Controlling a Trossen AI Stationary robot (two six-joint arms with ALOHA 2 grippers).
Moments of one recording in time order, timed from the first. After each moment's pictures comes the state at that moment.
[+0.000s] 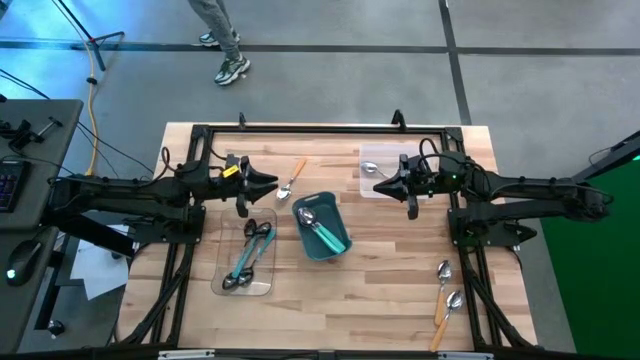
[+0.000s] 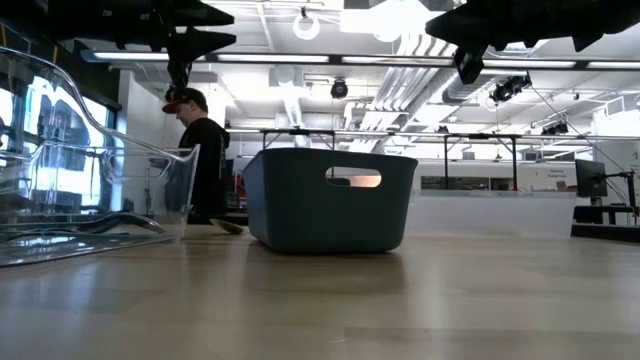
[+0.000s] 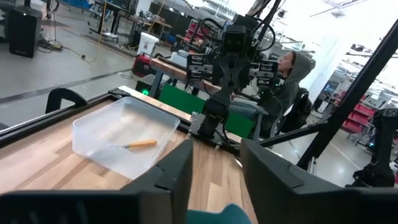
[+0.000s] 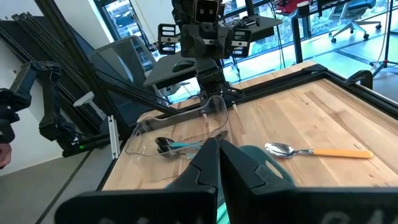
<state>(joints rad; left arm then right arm) 0.12 0.76 0.38 0.41 -0.01 -0.39 -0.21 0.82 0.52 0.20 -0.26 0.29</state>
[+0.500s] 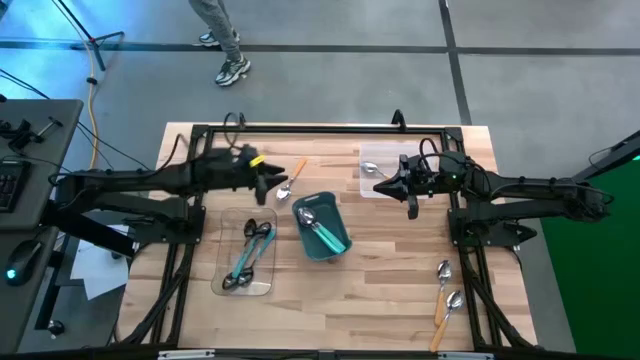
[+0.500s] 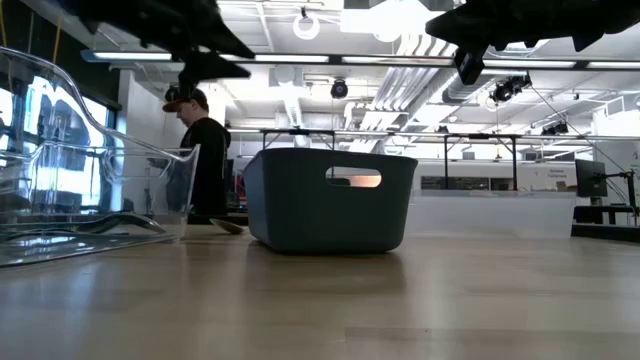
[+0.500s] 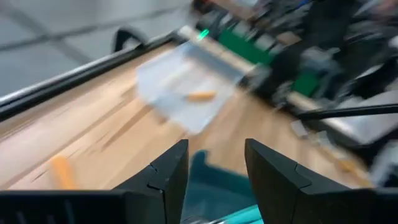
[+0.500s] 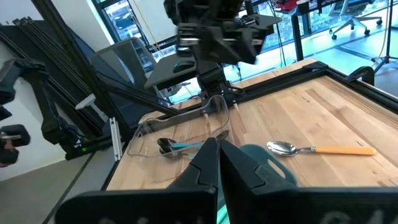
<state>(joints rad) 0.22 0.95 0.64 -0.01 -0.06 -0.43 -0.21 0.82 0.52 0.20 -0.26 0.31</state>
